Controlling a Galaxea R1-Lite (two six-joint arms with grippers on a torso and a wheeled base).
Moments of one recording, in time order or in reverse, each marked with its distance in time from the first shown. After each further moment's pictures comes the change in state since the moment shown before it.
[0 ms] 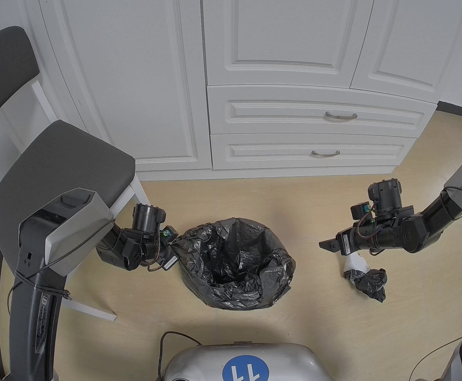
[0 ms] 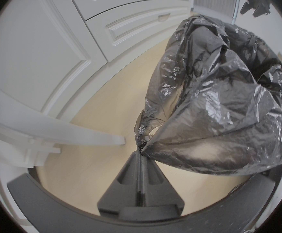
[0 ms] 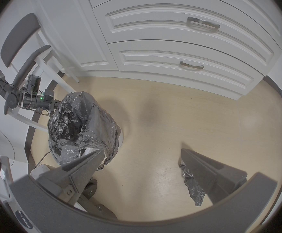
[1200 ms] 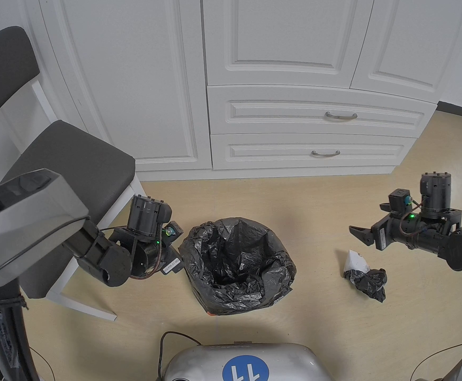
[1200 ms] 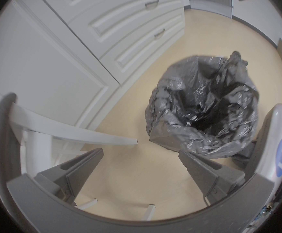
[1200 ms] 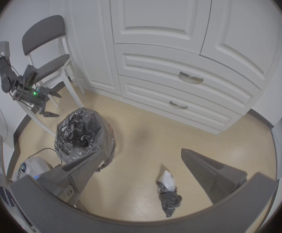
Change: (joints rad) left arm -0.162 -0.376 0.396 -0.096 0.230 -0.008; right arm -0.051 -0.331 0.327 -0.268 -0.001 -0.192
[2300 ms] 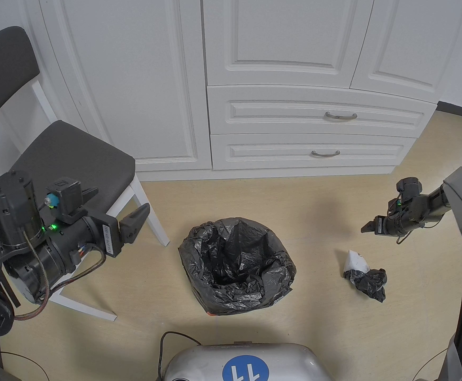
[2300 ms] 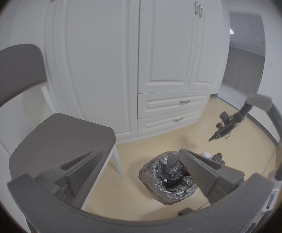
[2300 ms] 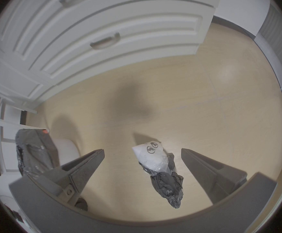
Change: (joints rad) left arm -0.059 -0.755 0.476 -0.221 -0.073 -0.540; right arm -0.321 0.703 -0.916 0.667 0.059 0.342
